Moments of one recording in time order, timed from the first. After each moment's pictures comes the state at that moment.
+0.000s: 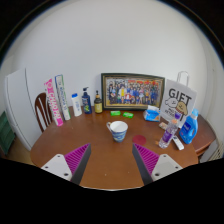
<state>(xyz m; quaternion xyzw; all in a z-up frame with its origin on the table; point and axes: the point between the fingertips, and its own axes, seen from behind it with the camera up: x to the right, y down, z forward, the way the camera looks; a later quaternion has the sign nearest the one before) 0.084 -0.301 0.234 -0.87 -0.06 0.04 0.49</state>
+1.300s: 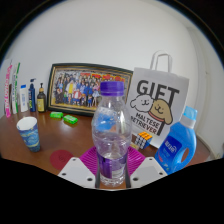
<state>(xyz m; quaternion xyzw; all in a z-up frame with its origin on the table) 0.375 -0.050 0.097 -0.81 -0.04 -0.07 0.57</state>
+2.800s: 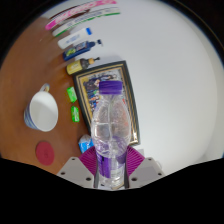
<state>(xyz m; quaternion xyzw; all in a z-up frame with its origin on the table) 0.225 -0.015 0.237 -0.63 -0.43 -0.45 0.46</state>
